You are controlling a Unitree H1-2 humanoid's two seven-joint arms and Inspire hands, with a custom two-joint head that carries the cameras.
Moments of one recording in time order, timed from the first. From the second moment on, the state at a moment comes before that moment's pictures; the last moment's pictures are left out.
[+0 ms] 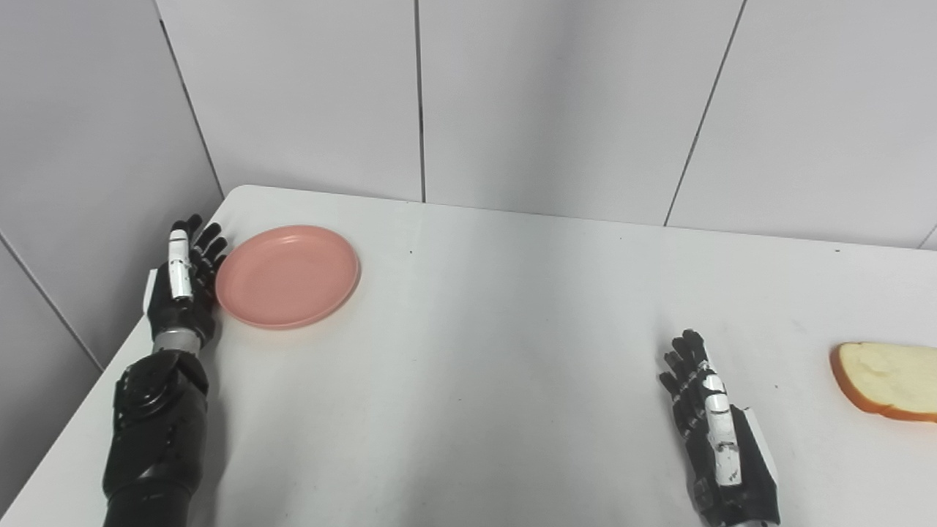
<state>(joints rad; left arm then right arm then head) -0.48 0.28 0.36 0.61 -0.35 -0.04 -0.05 0.06 -0.07 0.01 -0.11 0.21 -0.05 0.14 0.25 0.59</state>
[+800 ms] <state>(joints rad) -0.49 0.16 0.21 0.56 -0.30 -0.04 -0.08 0.06 -0.07 0.02 -0.11 0.18 -0.04 0.14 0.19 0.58</state>
